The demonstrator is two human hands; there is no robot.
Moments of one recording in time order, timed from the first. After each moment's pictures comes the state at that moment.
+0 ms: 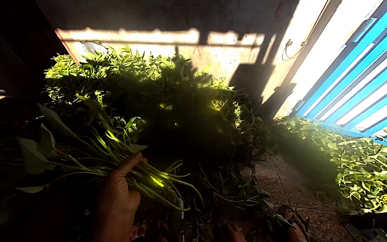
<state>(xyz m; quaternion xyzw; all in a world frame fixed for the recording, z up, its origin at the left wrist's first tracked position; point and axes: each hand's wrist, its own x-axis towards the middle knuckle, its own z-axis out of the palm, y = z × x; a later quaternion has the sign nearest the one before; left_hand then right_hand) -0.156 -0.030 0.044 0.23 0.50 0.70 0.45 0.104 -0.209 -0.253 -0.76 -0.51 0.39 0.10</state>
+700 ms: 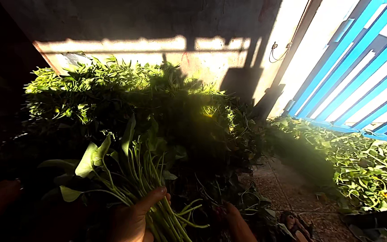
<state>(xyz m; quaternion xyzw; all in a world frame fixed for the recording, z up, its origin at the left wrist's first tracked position) -0.116 -0.050 0.034 0.26 0.51 0.56 0.59 0.128 -0.057 -0.272 -0.57 0.32 0.53 0.54</state>
